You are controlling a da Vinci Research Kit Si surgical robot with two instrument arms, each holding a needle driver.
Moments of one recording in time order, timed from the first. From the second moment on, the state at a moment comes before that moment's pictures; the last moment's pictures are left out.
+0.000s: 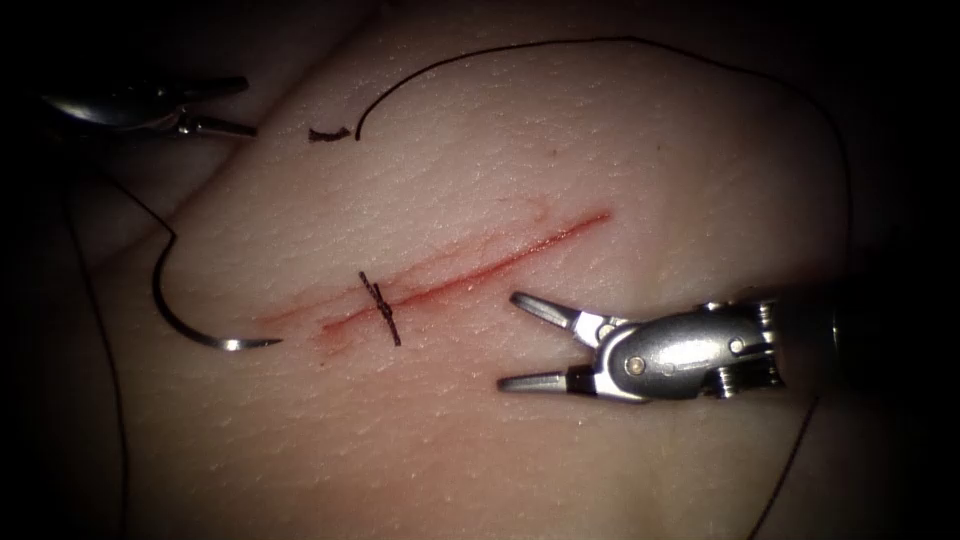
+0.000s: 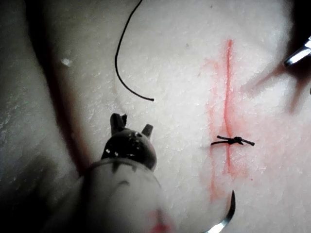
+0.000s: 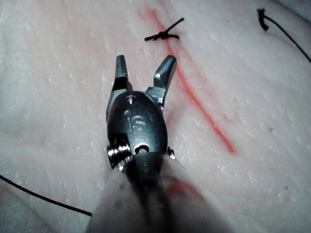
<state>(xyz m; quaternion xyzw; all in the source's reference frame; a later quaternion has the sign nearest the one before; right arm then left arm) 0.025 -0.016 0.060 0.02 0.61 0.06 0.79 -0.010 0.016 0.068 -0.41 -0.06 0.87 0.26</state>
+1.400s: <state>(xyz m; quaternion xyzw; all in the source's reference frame) 0.025 -0.016 0.054 0.07 0.57 0.09 0.81 -0.014 0.002 0.064 -0.16 -0.21 0.96 0.13</state>
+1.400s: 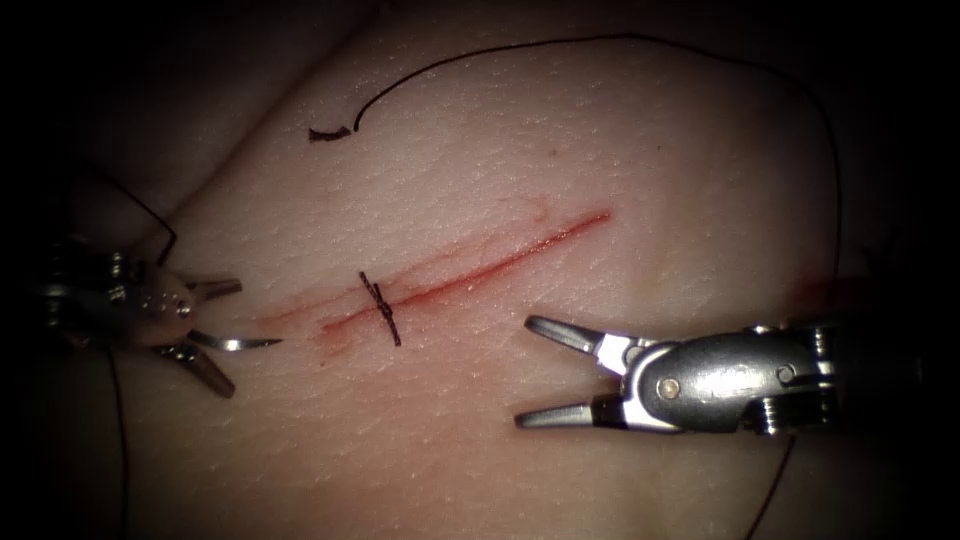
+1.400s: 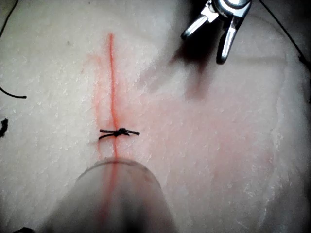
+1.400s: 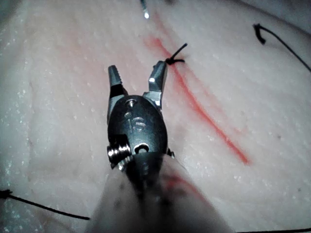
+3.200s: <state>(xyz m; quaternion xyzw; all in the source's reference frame) 0.023 -0.011 0.054 0.15 0.57 0.21 0.78 -0.020 0.009 0.056 -0.48 -0.04 0.88 0.01</state>
